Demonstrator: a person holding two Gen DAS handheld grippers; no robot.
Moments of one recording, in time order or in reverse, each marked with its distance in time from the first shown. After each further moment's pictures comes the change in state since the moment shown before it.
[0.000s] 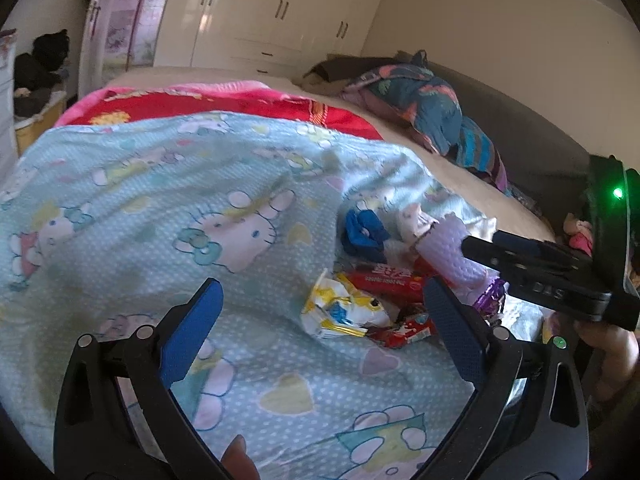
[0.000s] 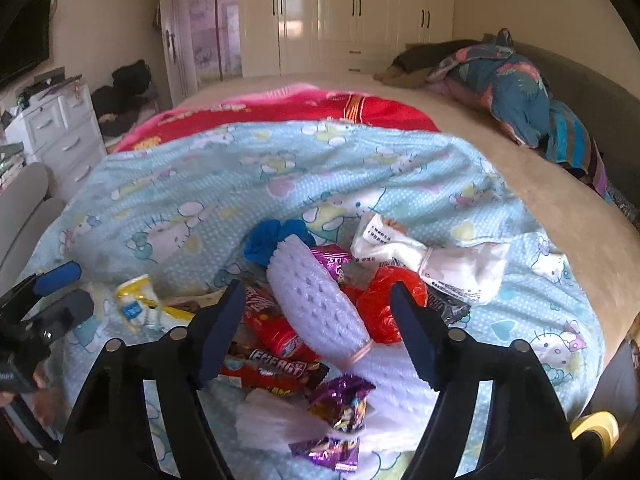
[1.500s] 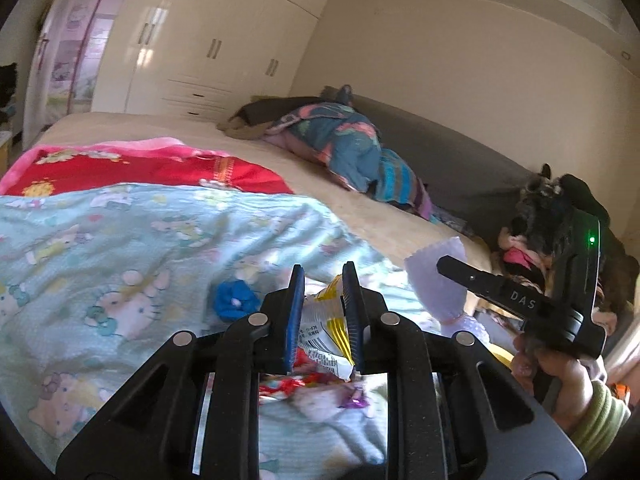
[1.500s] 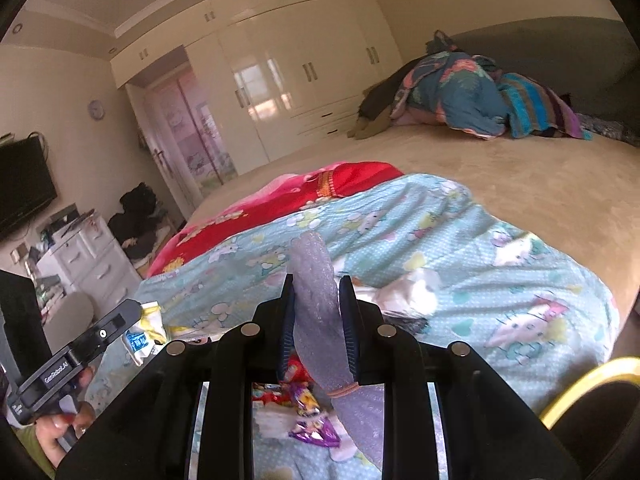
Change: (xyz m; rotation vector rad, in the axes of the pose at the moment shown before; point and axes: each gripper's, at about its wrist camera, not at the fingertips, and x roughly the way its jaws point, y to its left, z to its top) left arm -0.040 -0.103 0.047 0.081 -0.137 -0.237; right arm -0.125 -0.099 -0.021 0.360 -0.290 0.120
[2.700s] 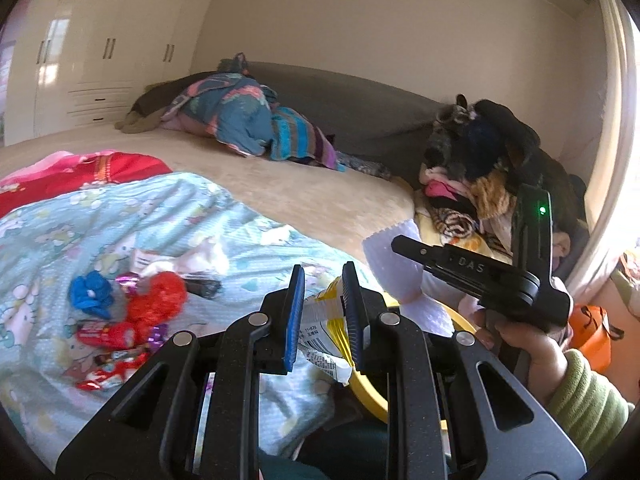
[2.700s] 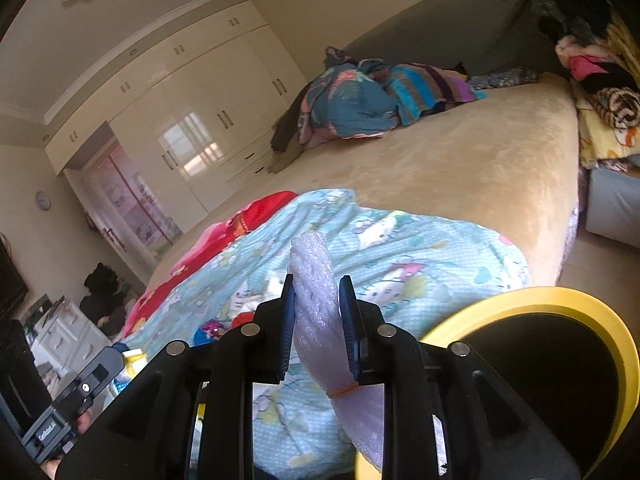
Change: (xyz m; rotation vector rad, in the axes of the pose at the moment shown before) left arm 0.038 -0.144 -0.047 0.222 0.127 -0.259; right arm -0.113 -0.125 -0.035 0.300 -0.110 -0.178
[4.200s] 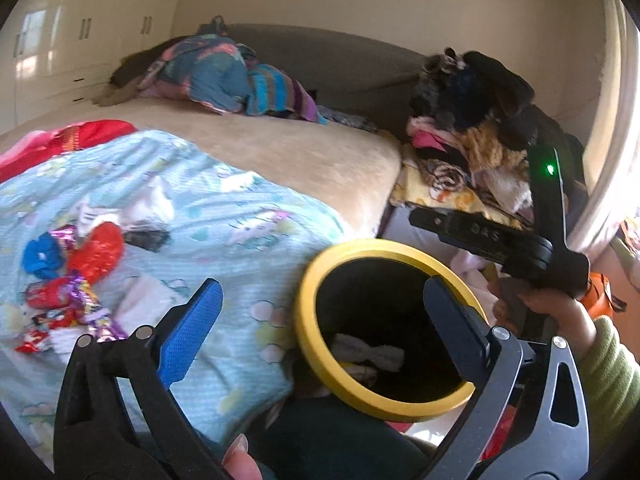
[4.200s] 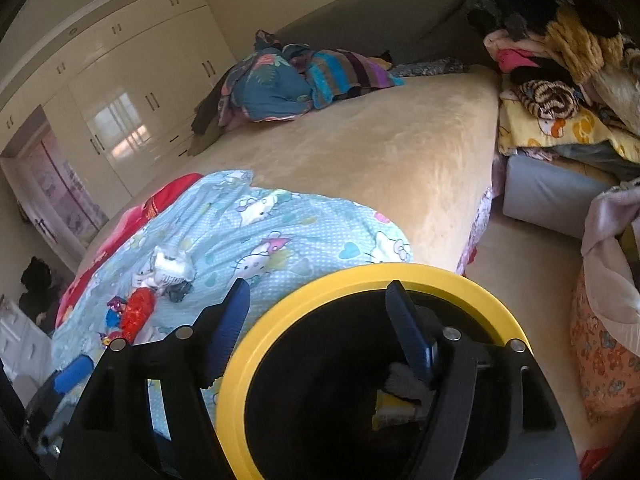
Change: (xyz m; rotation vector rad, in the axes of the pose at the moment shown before) left arm 0.051 -0.042 -0.042 0.030 0.133 -0.009; right arm -0.030 -0.060 -0.013 -0.018 0.070 -0.274
